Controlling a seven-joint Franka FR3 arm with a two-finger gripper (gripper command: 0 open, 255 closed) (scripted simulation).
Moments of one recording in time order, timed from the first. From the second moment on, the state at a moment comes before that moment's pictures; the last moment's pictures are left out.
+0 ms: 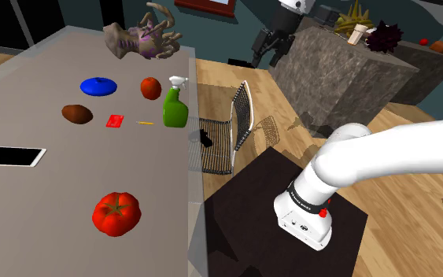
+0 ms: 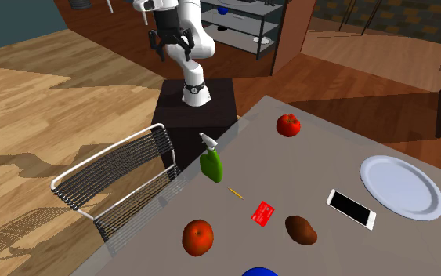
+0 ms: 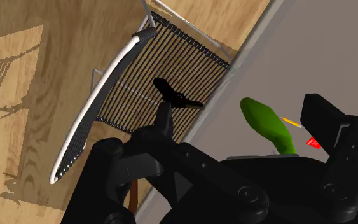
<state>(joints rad) -0.01 -0.79 -0.07 -2.39 0.01 1.71 0.10</state>
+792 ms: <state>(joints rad) 0.13 -0.60 -0.25 -2.55 0.05 2.18 -0.32</state>
